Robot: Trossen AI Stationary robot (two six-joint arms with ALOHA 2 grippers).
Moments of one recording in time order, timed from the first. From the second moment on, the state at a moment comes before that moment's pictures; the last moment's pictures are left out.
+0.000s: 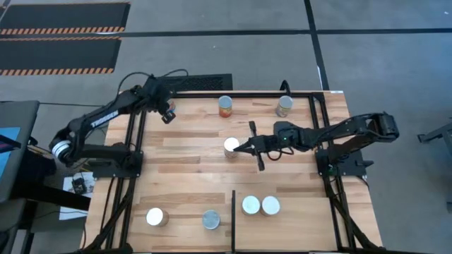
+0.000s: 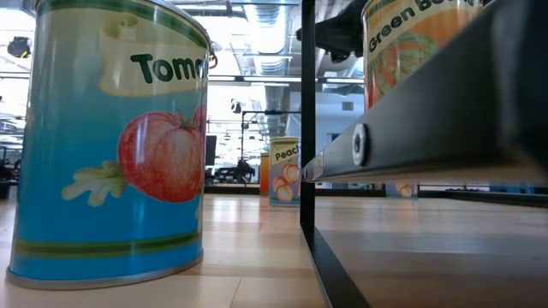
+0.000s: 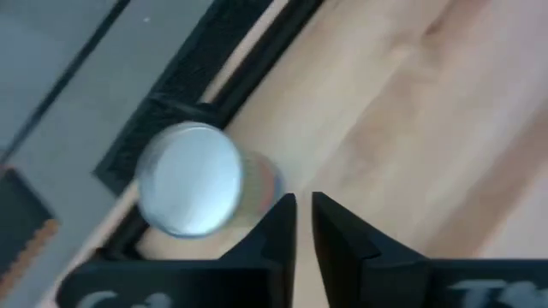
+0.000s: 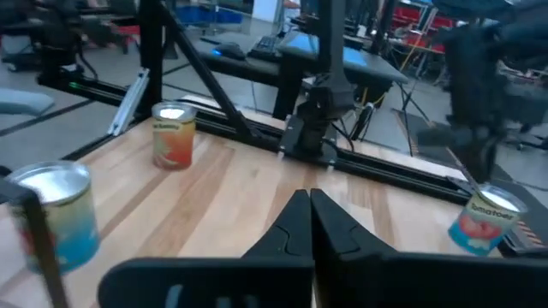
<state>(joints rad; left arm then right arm) 0.88 1.18 0.86 -0.66 -0.12 0.29 -0.03 1.37 0.68 0.59 -0.19 -0.24</state>
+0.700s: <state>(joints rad) 0.90 1.48 0.93 -0.54 -0.33 0.43 0.00 1.36 0.67 0.59 -0.19 -0.27</state>
